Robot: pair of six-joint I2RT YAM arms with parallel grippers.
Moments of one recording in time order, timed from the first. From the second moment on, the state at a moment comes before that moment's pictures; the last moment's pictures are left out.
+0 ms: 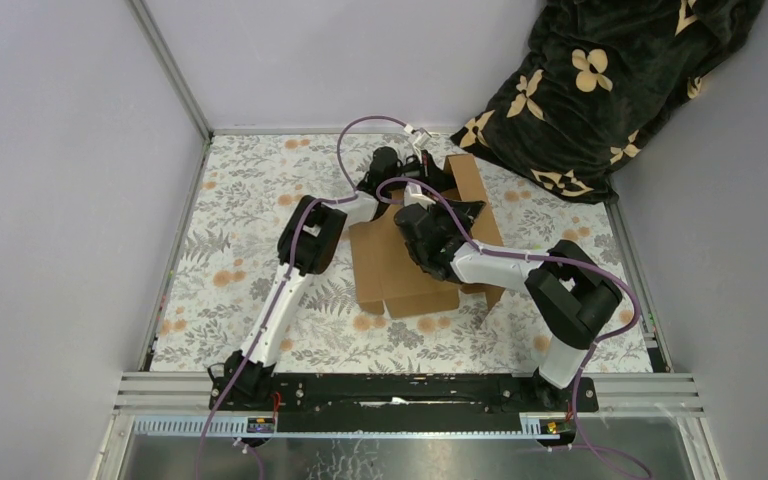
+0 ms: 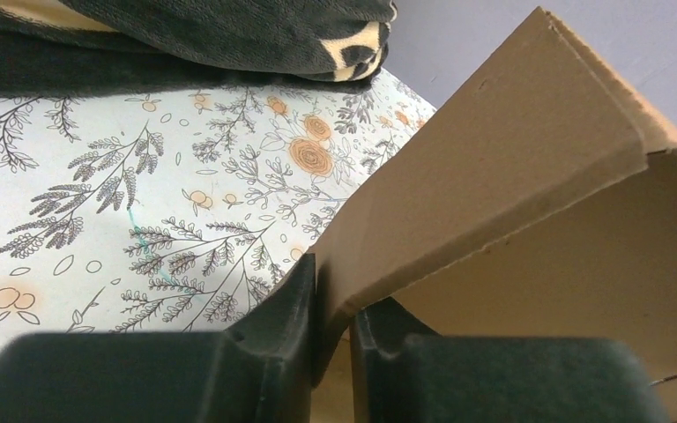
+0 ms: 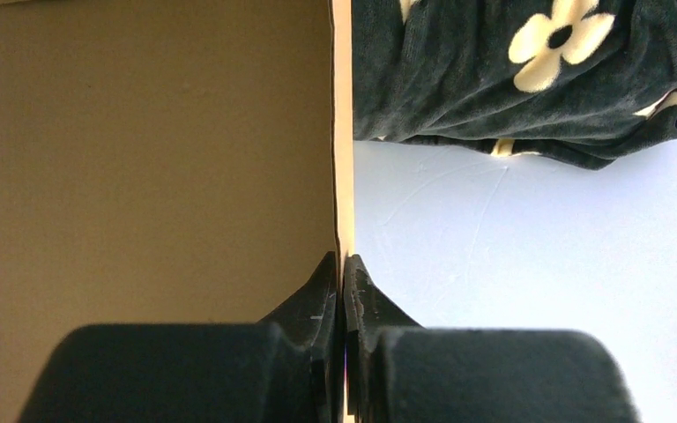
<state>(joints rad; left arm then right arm) -0.46 2.66 1.94 0.77 0.81 -0.60 0.83 1.75 1.00 0.15 1.32 -0.82</state>
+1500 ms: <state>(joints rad) -0.64 2.03 0.97 0.88 -0.06 -0.41 0.85 1.61 1.01 -0.07 1.09 -0.50</state>
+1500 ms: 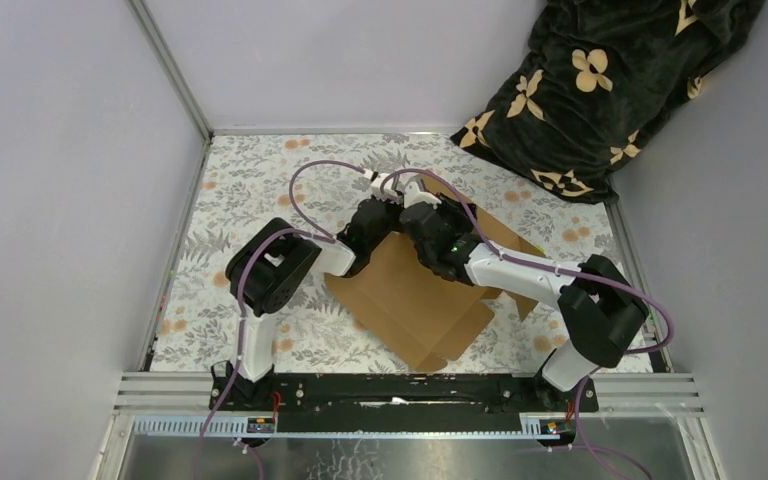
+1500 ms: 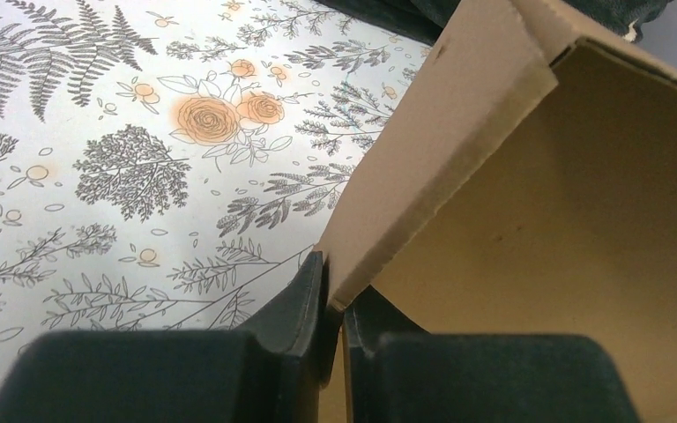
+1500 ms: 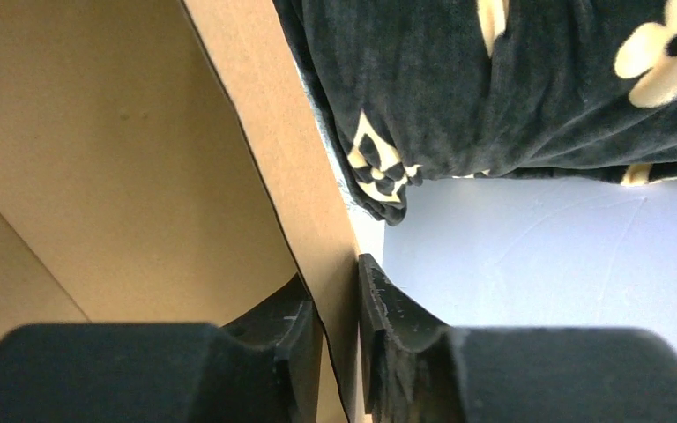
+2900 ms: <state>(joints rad) -0.77 1.85 0.70 0.90 -0.45 -0.31 0.93 1.55 1.03 -0.19 0.97 -0.39</state>
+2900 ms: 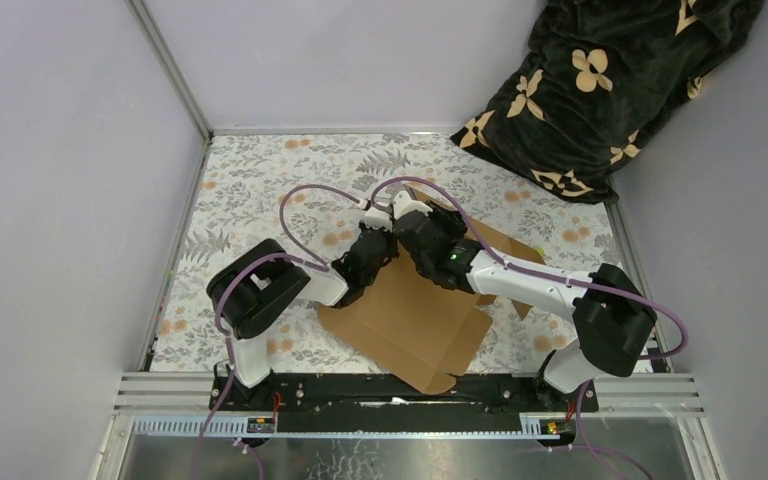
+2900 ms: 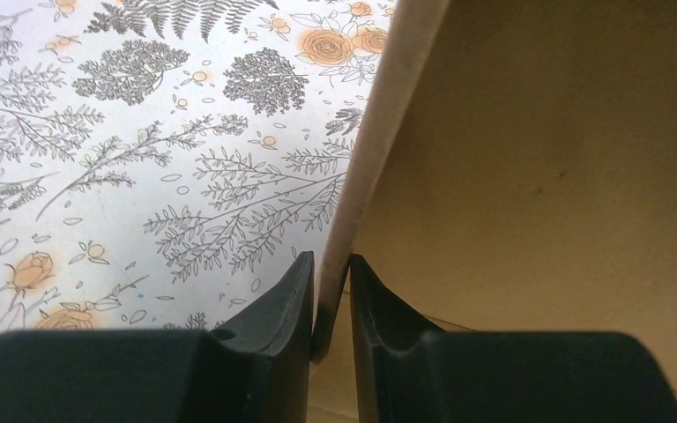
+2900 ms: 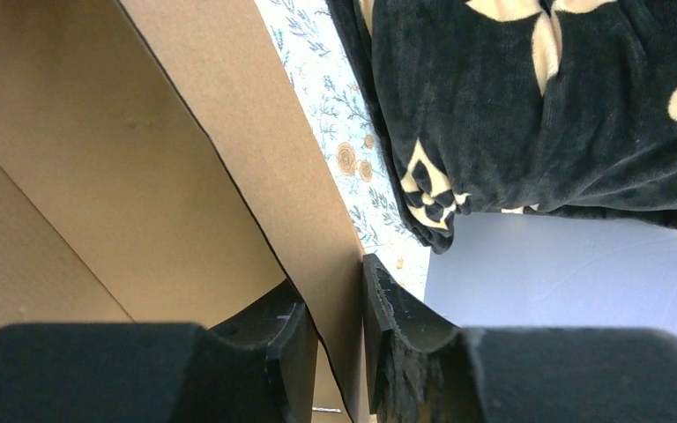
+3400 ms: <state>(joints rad) -0.60 1.89 1.00 0.47 -0.13 -0.20 0.75 1.56 1.16 -0.33 0.62 -0.22</state>
